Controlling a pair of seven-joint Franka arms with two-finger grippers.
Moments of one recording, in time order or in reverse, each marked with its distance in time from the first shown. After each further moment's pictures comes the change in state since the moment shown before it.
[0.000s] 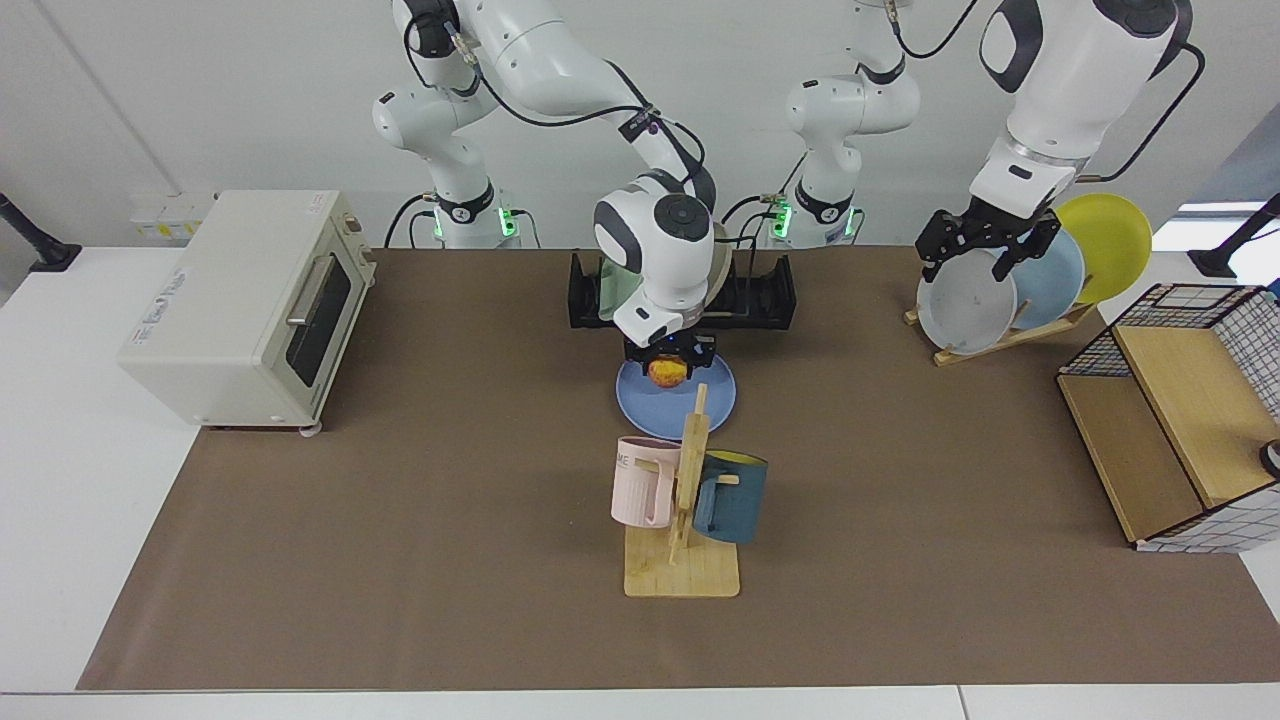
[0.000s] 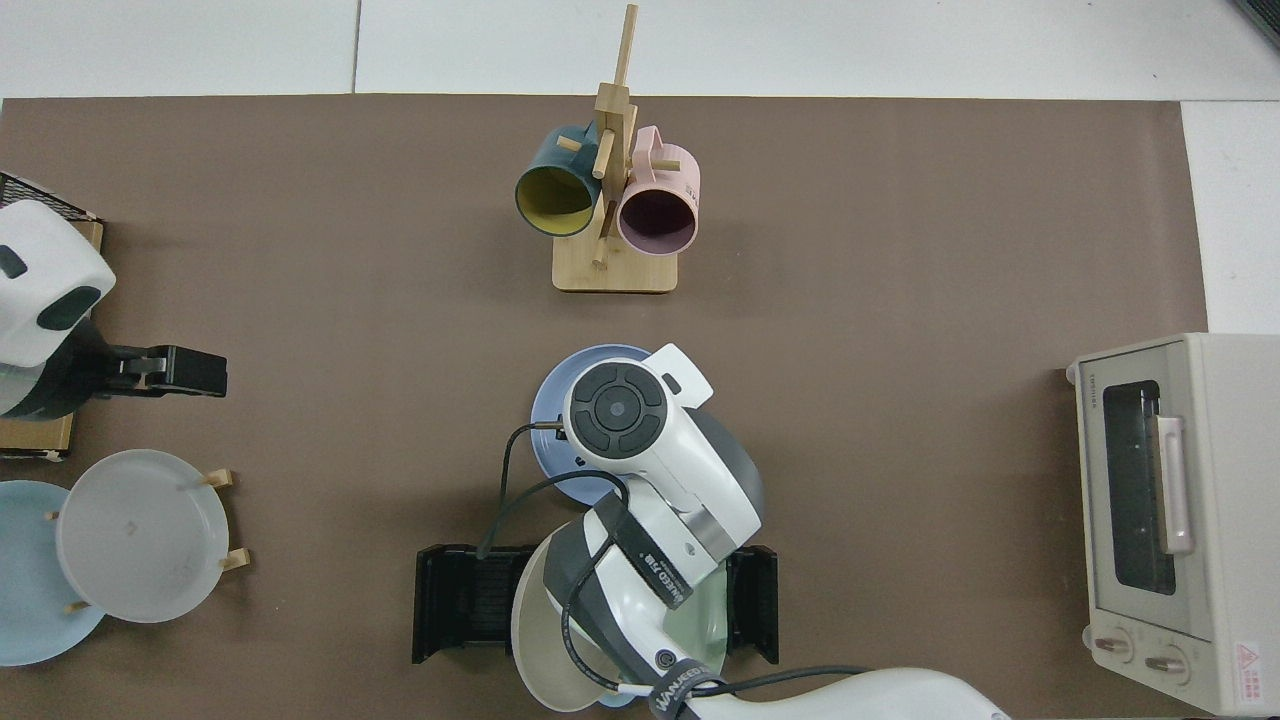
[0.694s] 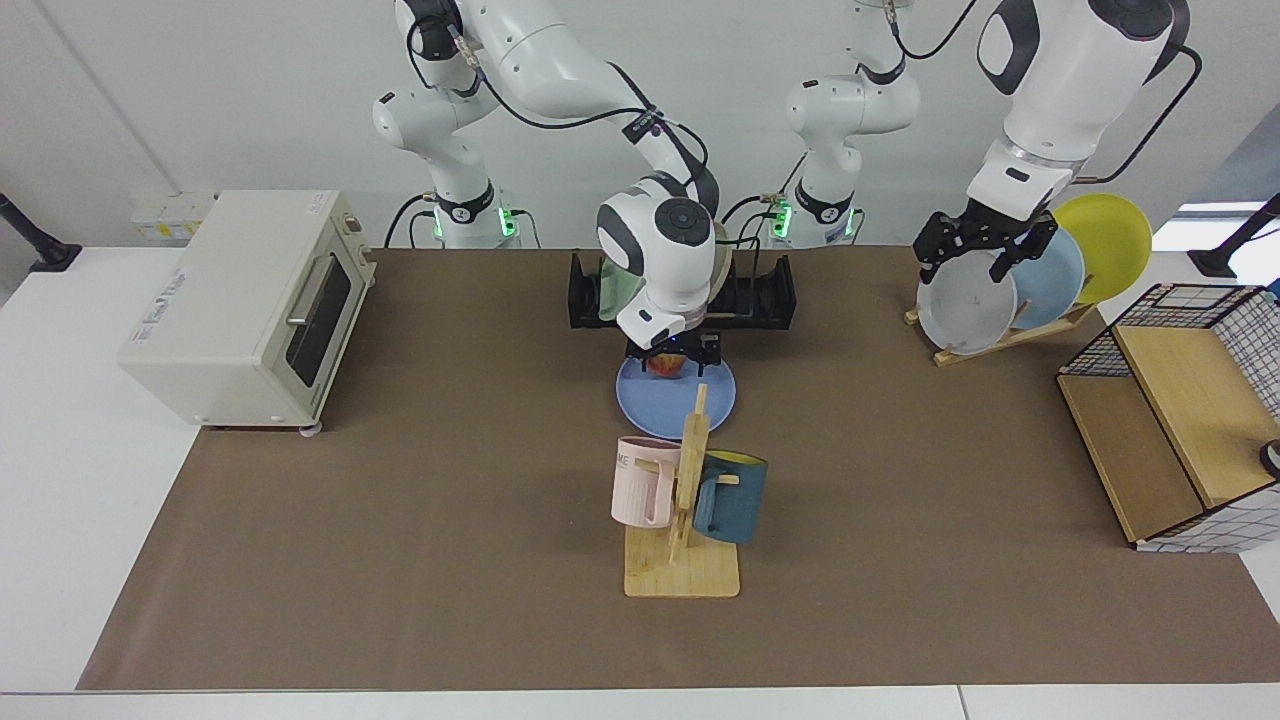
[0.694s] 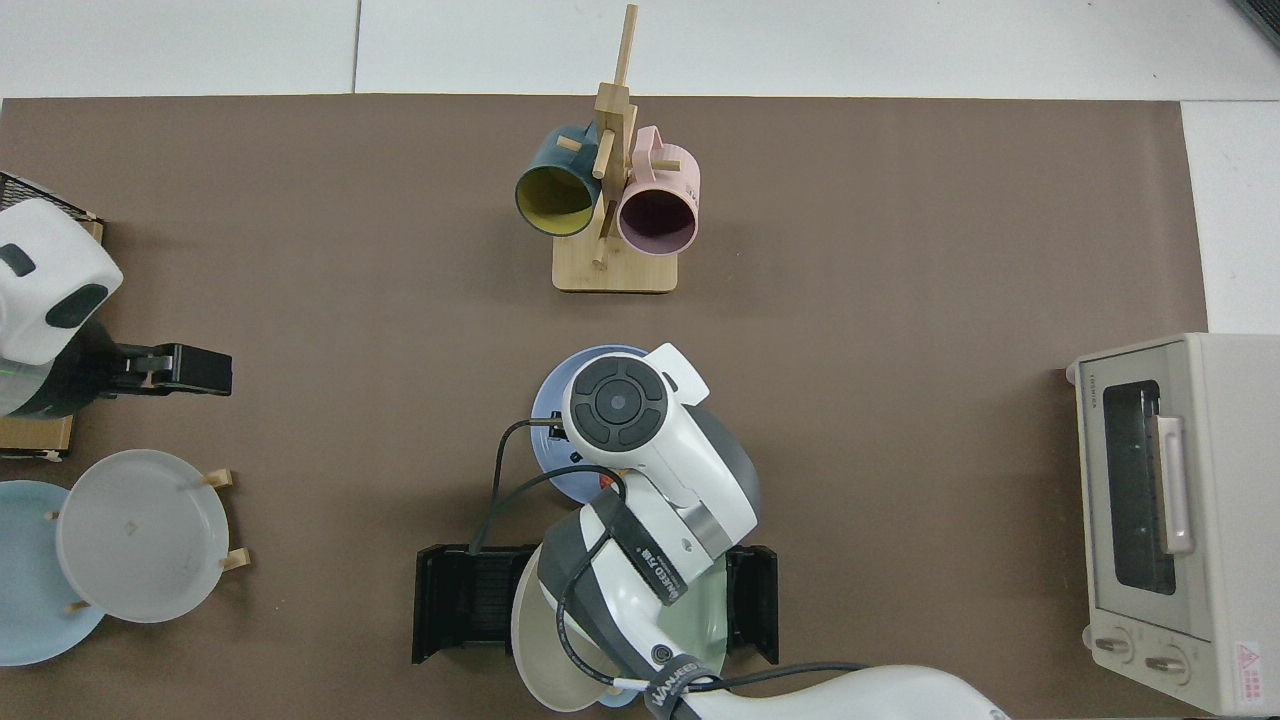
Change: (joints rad) left arm 0.000 0.004 -0.005 0.000 0.000 0.002 -0.013; right arm 0.003 0.007 -0.004 0.021 0.040 -0.007 0.000
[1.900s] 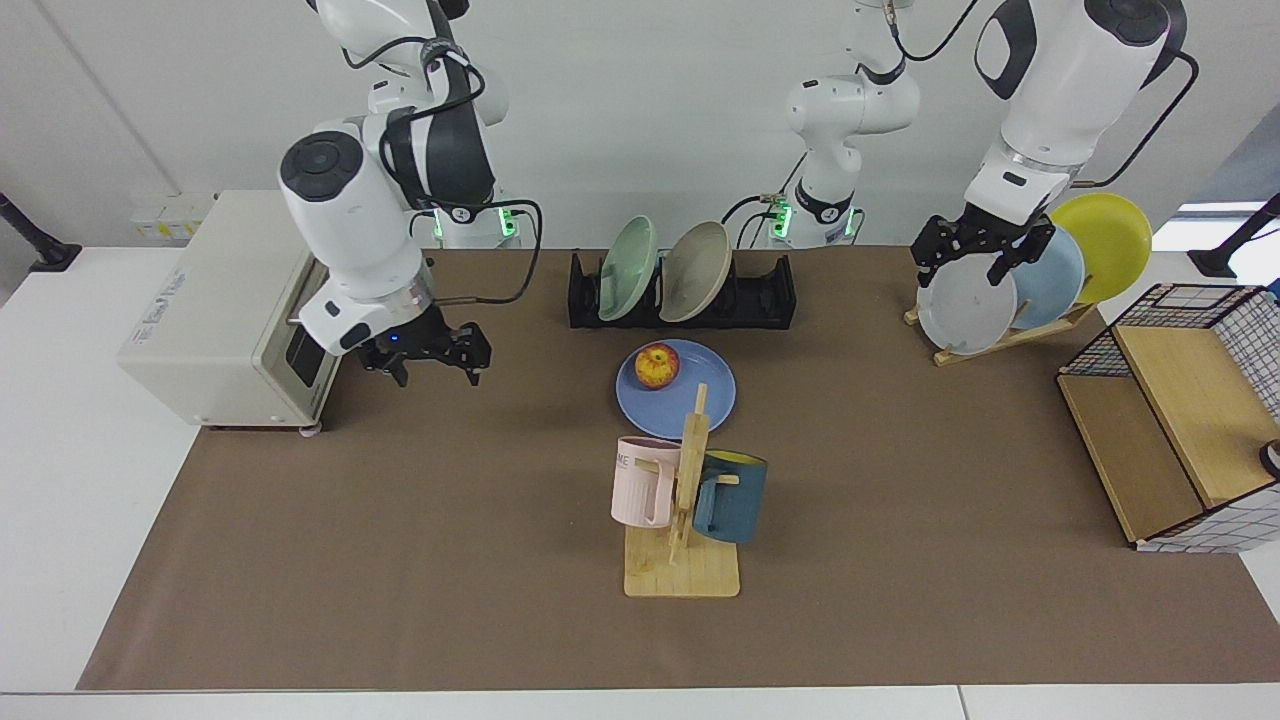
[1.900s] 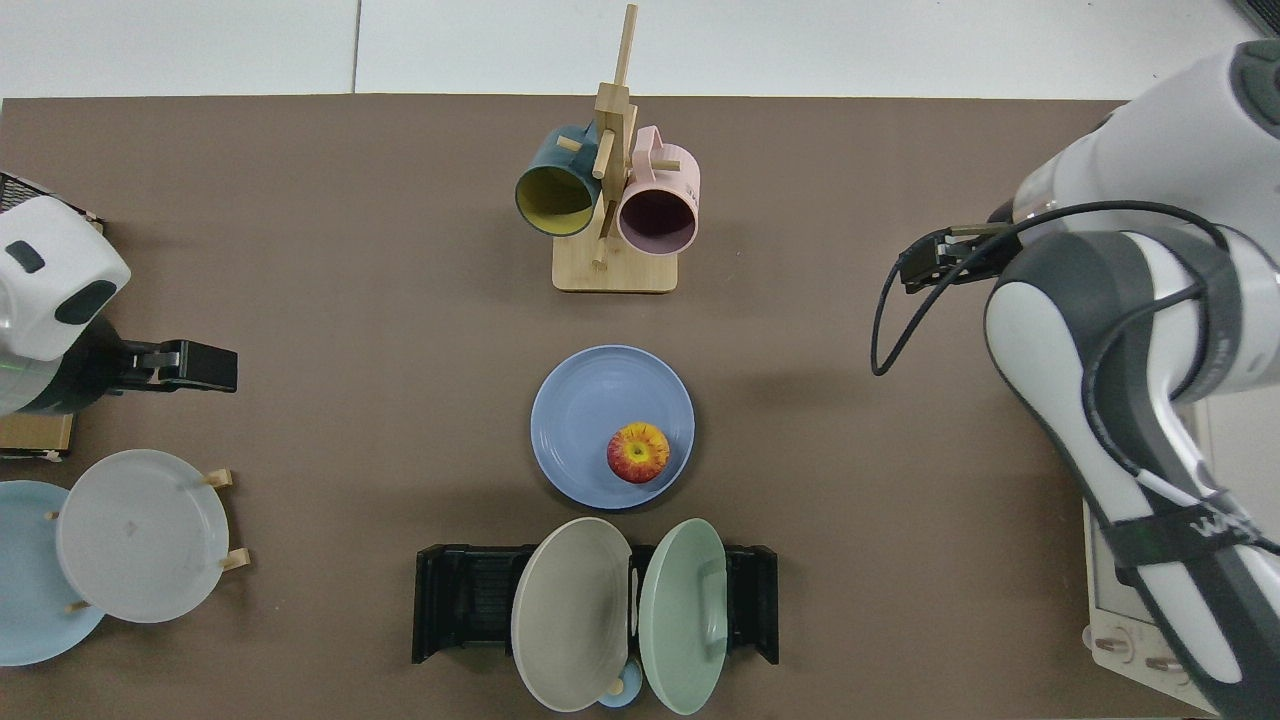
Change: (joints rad) left arm 0.000 0.007 -0.004 0.000 0.000 0.010 -0.009; right arm -0.541 -0.190 -0.035 0.200 0.000 -0.379 -0.686
